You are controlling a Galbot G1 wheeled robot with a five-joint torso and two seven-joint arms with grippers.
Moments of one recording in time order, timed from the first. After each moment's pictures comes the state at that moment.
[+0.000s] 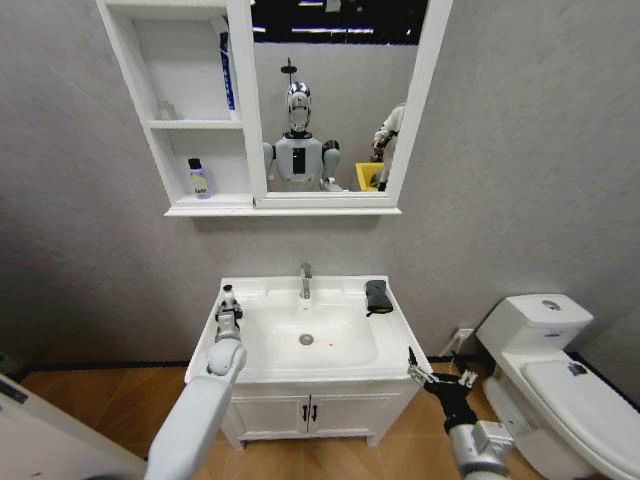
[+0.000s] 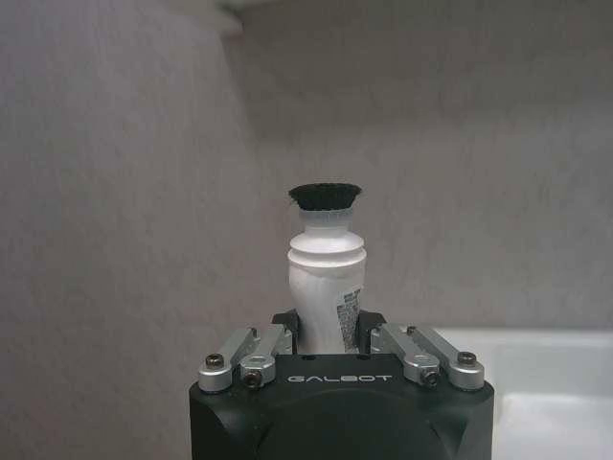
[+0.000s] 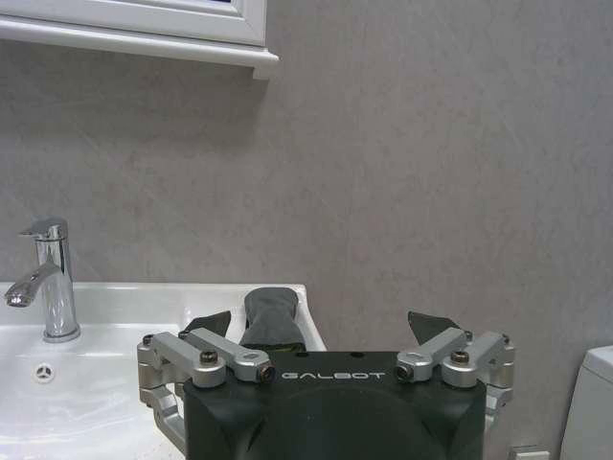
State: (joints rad) left arm 0.86 -1.11 -0.25 -1.84 -0.51 0.41 -0.60; right arm -1.71 1.53 0.74 2.28 0.11 -0.10 0.04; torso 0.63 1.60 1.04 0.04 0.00
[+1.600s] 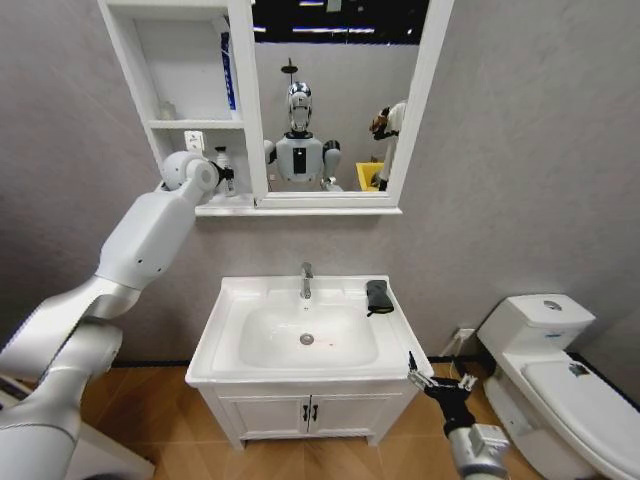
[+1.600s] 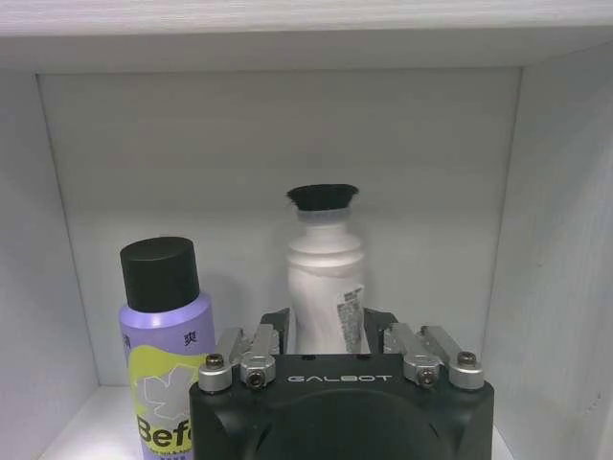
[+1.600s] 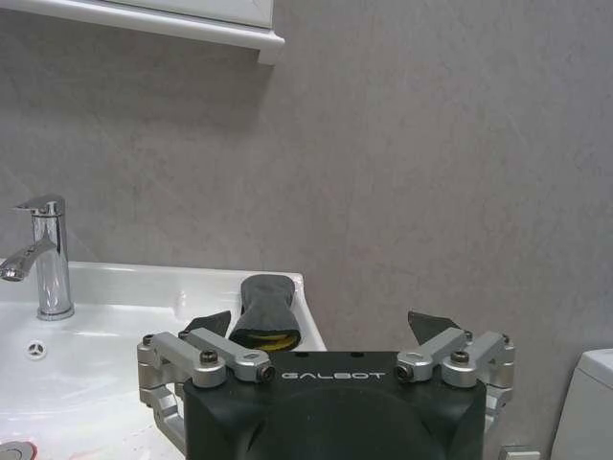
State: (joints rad) left arm -0.31 -1.08 0.18 -1.16 -1.09 0.69 -0.50; right arm -1.71 1.51 0.74 2.23 0.08 -0.07 0.04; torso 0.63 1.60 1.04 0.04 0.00
